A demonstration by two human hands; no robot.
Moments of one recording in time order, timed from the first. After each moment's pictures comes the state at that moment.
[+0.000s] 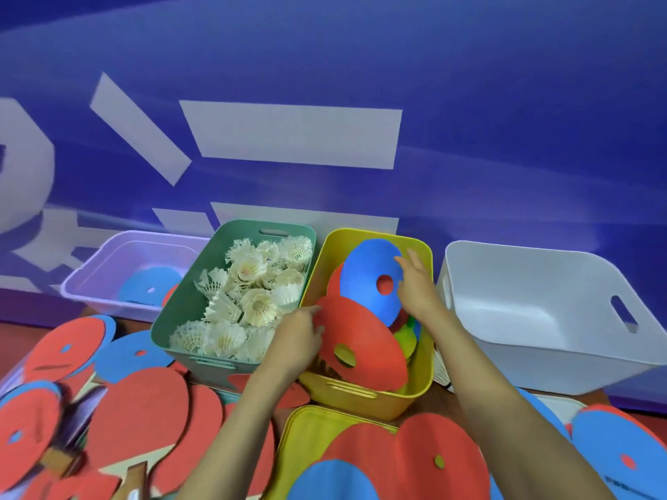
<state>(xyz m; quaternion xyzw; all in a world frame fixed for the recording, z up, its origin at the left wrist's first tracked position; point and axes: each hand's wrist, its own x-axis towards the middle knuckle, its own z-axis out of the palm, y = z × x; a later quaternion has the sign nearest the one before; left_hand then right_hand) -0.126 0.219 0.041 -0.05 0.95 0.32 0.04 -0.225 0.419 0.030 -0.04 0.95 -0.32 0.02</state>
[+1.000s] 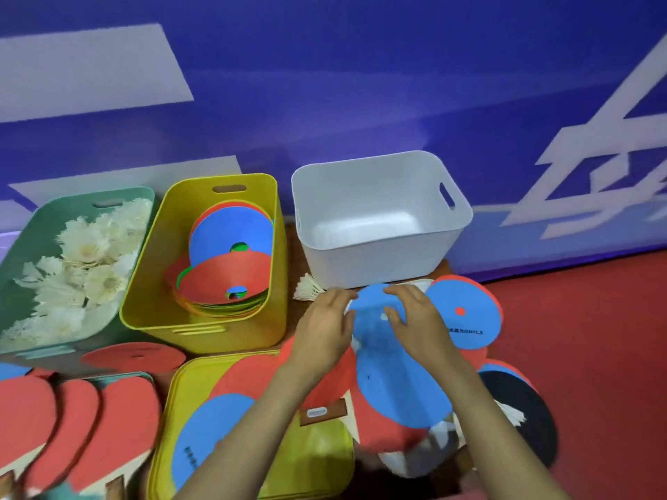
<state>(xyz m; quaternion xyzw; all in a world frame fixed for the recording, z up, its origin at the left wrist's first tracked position) -0.044 0.459 -0.023 0.24 0.92 0.30 -0.01 -0.008 0.630 -0.026 0.06 0.94 -0.34 -0.04</state>
